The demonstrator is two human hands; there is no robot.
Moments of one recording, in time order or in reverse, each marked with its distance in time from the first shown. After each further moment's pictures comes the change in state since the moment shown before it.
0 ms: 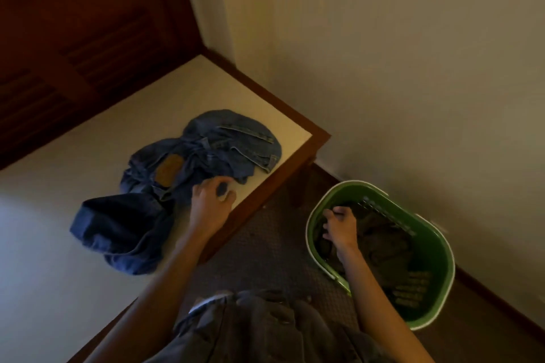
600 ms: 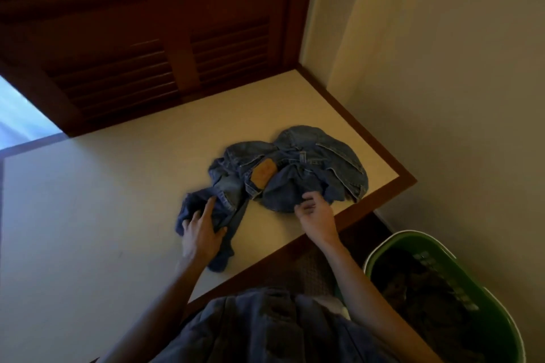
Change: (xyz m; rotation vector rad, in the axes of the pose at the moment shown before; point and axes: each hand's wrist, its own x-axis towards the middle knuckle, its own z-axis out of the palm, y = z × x) left_hand -0.021 -0.215 -0.101 0.242 -0.004 -0.365; right_hand -0.089 -0.066 0.239 -0.537 -0.379 -0.553
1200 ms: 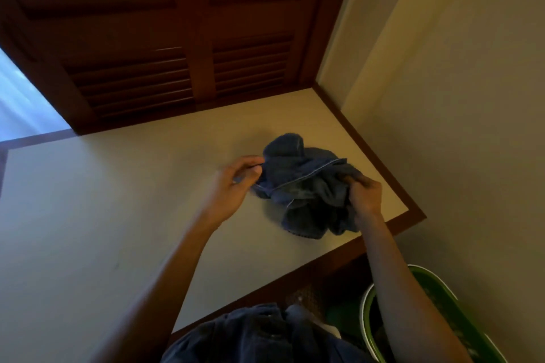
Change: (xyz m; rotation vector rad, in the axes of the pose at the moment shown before) left_hand 0.025 0.100 -0.132 -0.958 0.002 0.389; right_hand 0.065 -0.091 -0.080 0.337 0.269 0.144
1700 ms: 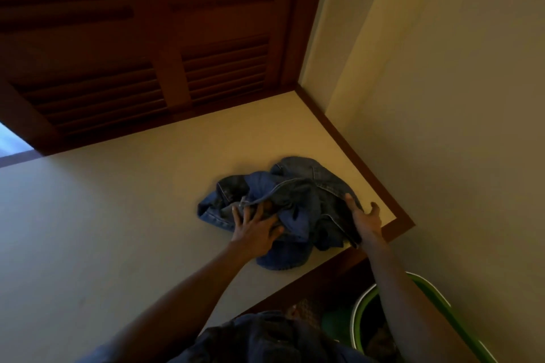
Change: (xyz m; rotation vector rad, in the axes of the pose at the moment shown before) left_hand 0.044 -0.105 0.125 1.056 -0.513 -0.173; right_hand 0.095 0.075 -0.048 -0.105 0.048 0.394
